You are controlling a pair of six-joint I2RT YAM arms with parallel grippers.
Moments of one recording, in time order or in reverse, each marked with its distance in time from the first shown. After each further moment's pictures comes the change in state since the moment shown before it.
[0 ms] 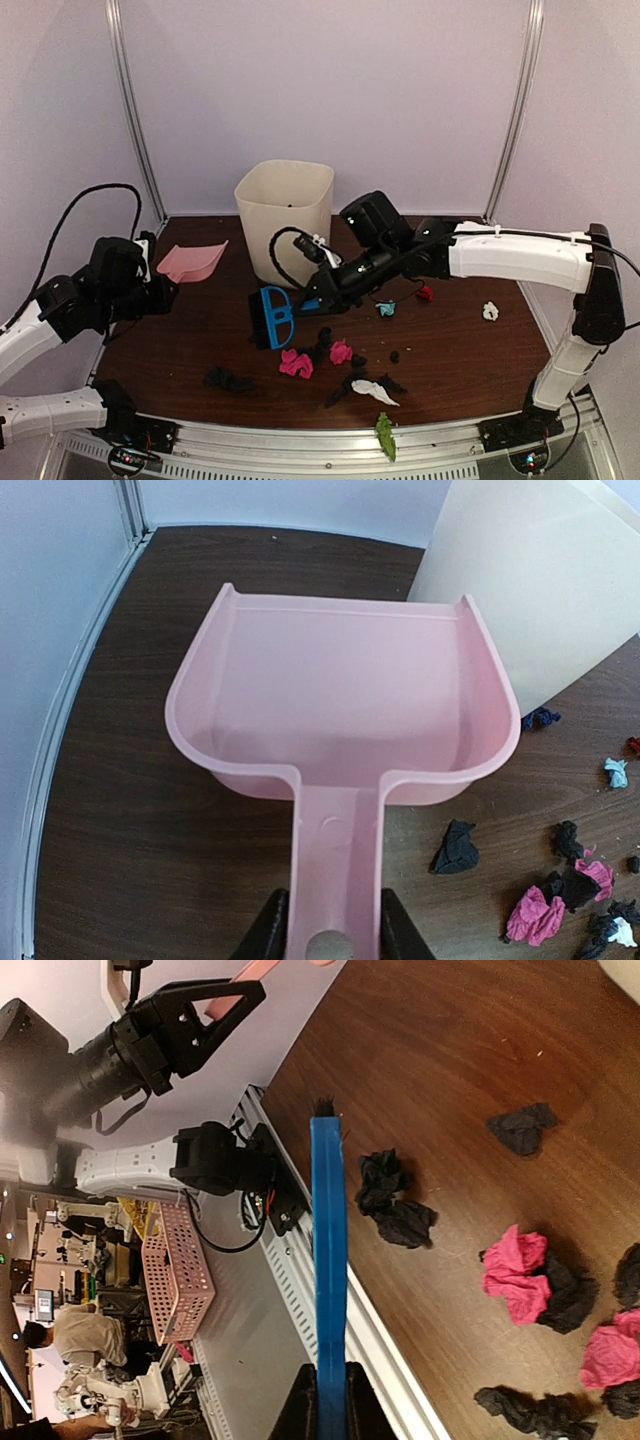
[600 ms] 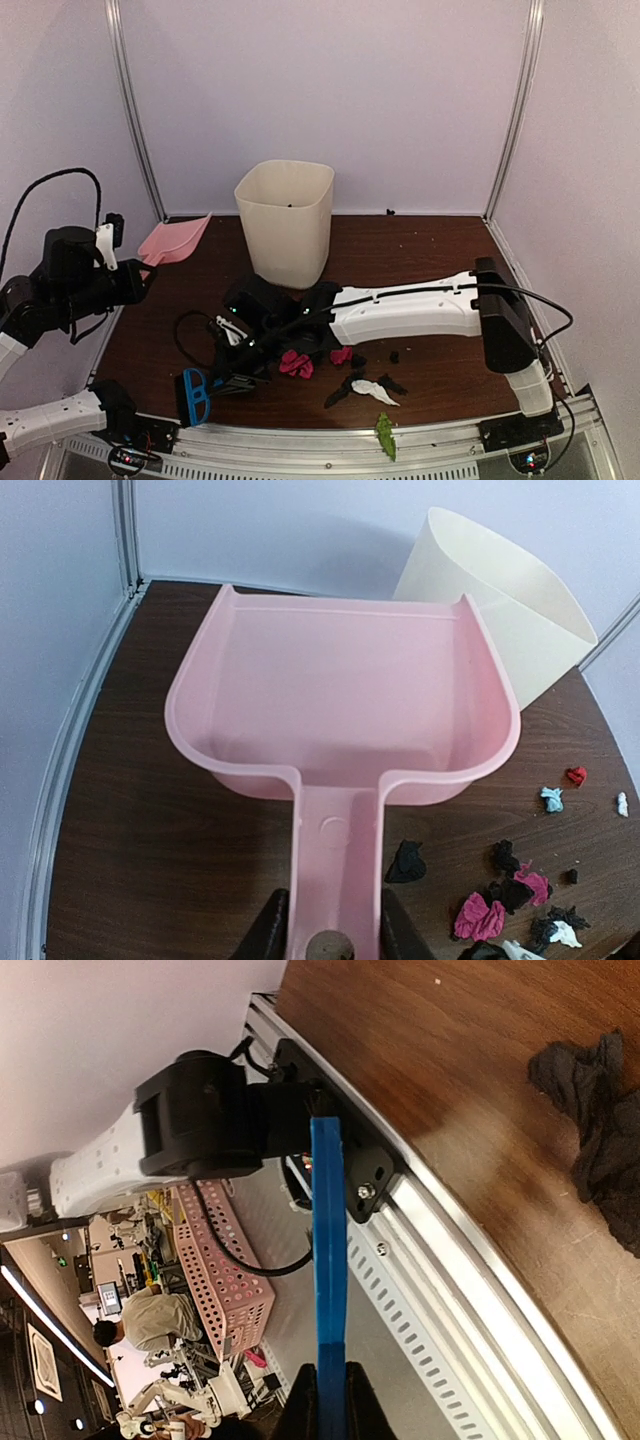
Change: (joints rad) left arm 0.000 -0.134 0.149 -0.138 0.020 0.005; right arm 0.328 0.501 0.406 0.118 0.039 0.438
